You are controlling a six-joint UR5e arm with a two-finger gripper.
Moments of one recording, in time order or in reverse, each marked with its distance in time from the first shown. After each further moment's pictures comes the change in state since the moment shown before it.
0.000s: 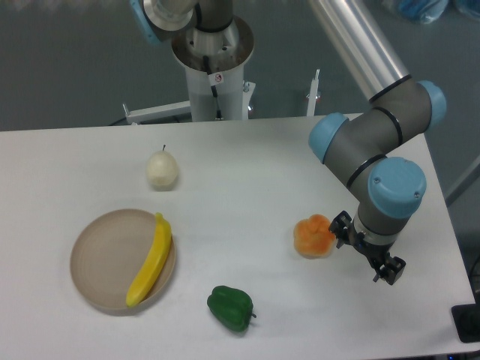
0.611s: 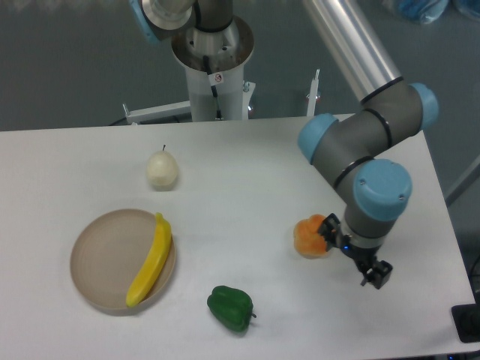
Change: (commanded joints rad) arm -0.118 0.061 -0.049 -0.005 -0.029 -0.142
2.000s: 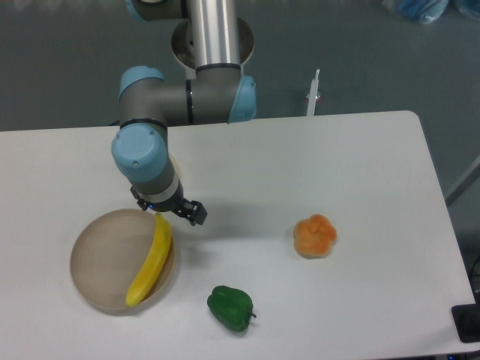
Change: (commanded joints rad) arm -0.416 0.197 -0.399 0.077 0.092 -0.873
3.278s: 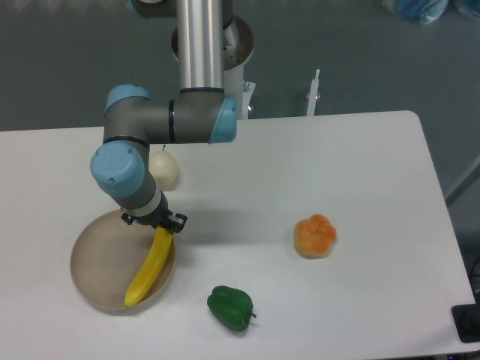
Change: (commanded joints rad) arm -0.017 -0.029 0.029 -0.003 0.020 -0.023
